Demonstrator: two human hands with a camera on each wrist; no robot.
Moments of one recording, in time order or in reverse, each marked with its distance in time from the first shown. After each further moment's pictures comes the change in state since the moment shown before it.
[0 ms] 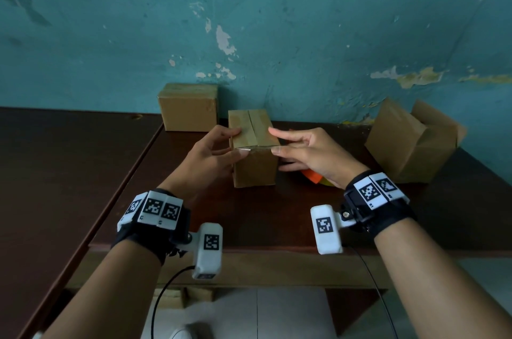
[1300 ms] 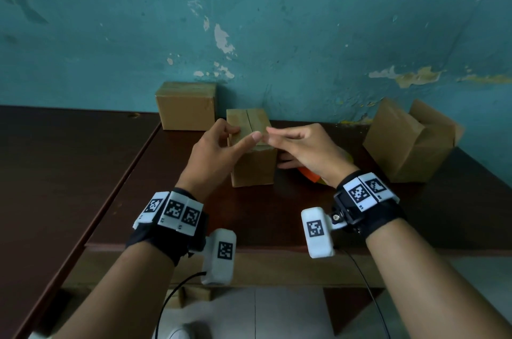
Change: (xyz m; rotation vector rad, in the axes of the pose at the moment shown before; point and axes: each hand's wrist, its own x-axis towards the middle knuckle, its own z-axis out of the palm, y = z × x) left_hand 0.006 0.001 0.020 0.359 0.254 0.148; right_hand 0.003 -0.003 0.014 -0.055 0.172 -0.057
